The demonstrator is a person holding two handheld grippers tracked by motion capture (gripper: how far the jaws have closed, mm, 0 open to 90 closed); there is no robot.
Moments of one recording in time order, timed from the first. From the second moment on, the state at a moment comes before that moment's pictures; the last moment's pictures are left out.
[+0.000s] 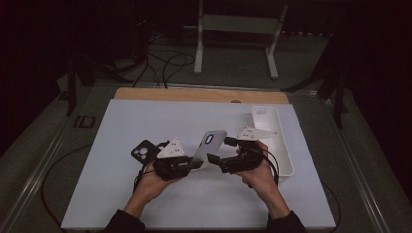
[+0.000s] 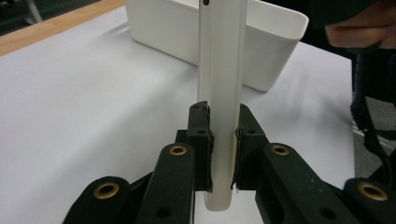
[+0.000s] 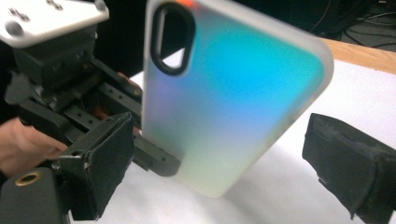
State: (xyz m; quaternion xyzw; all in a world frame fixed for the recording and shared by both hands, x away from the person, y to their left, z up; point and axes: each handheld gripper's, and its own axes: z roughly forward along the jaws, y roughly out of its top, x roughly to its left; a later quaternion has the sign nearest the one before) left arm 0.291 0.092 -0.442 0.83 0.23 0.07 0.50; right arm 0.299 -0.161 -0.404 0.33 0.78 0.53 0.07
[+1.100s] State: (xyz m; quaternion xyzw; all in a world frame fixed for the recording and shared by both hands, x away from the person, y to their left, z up) left arm 0.288 0.073 -0.455 0.84 0.25 0.08 0.48; right arm 0.309 -0.139 -0.400 0.41 0.72 0.55 0.08
